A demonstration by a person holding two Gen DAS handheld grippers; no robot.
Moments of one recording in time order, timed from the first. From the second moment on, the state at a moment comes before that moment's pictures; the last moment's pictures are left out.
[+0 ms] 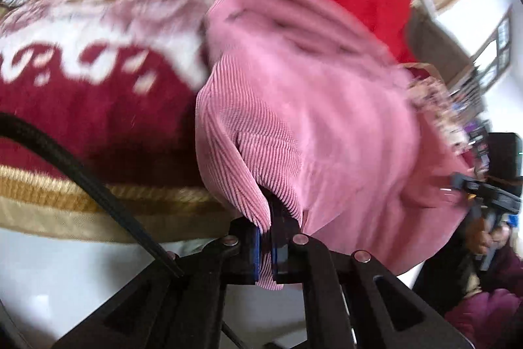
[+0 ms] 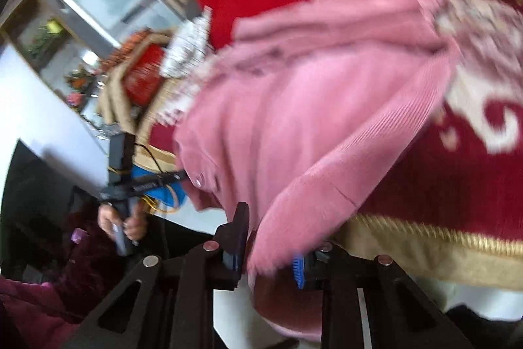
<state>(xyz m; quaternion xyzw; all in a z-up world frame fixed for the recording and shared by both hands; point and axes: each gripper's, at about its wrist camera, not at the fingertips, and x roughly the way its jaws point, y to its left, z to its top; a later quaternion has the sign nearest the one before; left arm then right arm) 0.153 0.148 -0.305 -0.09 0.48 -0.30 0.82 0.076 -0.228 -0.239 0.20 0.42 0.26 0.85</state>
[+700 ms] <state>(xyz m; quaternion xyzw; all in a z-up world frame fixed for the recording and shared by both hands) 0.177 0.147 -0.292 -0.04 0.50 -0.24 0.83 0.120 -0.229 -0.261 0.21 0.48 0.22 0.82</state>
